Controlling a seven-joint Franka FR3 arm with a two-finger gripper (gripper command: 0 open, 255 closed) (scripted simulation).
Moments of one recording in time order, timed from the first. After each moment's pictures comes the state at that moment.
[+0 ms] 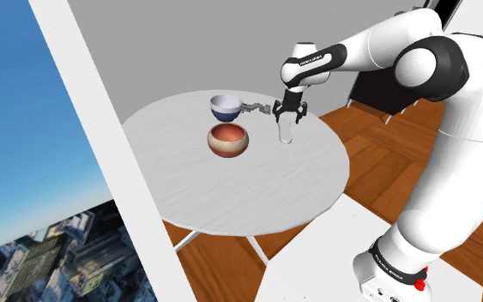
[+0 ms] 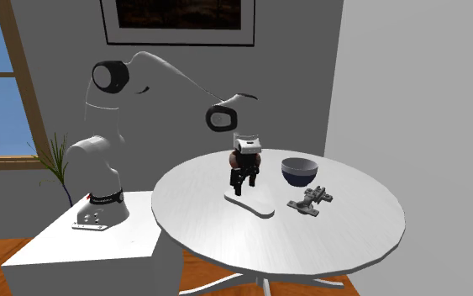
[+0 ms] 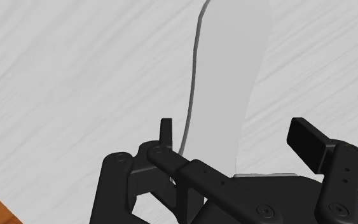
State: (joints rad) arm -0.19 0.29 -0.13 -1.83 0.02 2.12 0.39
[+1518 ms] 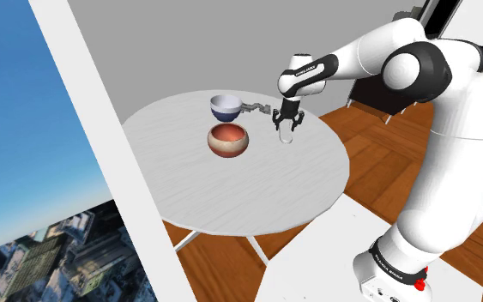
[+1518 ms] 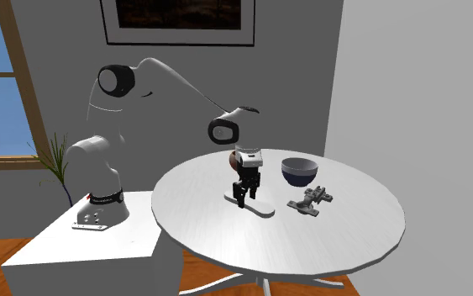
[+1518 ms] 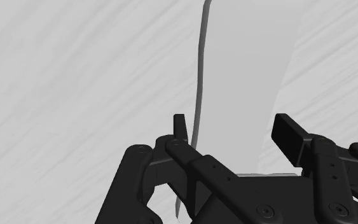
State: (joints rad) arm -0.19 0.36 -0.13 -1.85 0.03 2.20 0.39
